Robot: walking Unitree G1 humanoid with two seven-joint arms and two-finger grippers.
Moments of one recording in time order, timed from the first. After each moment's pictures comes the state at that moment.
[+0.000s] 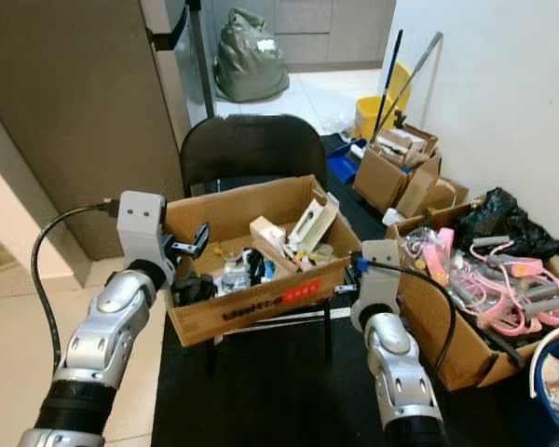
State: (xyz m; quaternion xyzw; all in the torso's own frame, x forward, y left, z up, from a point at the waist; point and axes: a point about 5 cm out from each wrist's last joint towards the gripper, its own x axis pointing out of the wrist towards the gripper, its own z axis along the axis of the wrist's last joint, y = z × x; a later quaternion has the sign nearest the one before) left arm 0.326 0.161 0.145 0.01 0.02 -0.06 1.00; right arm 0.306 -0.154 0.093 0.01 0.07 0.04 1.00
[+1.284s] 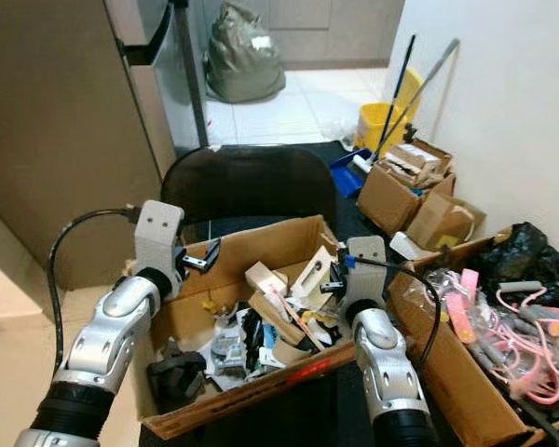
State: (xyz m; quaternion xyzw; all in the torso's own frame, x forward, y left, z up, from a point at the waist) left arm 0.319 0.153 0.127 0.07 0.08 -0.14 0.99; right arm 0.314 -0.148 0.100 0.01 0.06 0.05 1.00
